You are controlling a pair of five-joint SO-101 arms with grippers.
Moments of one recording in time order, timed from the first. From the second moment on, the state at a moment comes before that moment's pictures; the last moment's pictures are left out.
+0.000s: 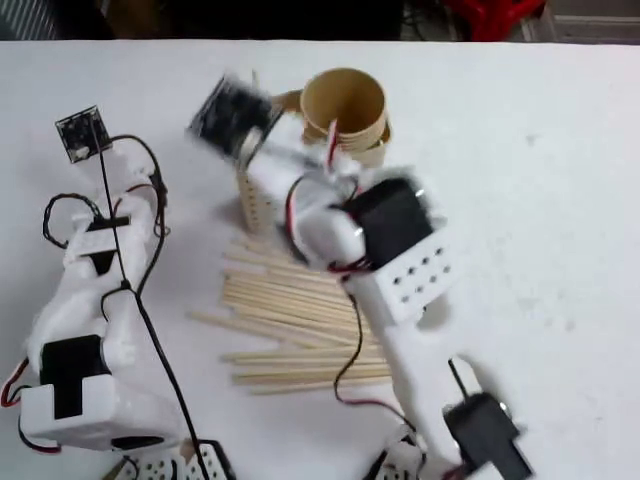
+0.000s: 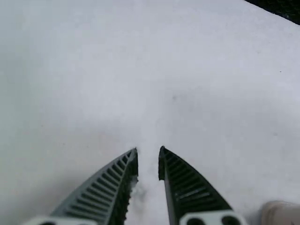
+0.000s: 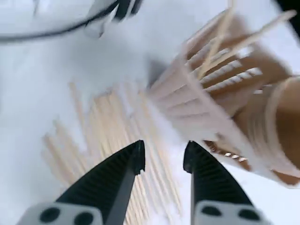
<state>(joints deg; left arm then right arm) -17.8 1.4 41.8 8.7 15.0 -39.4 -13.4 -17.1 97.0 29.3</state>
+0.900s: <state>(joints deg) -17.8 1.4 41.8 8.7 15.0 -37.3 -0.1 38.2 50.3 50.3</state>
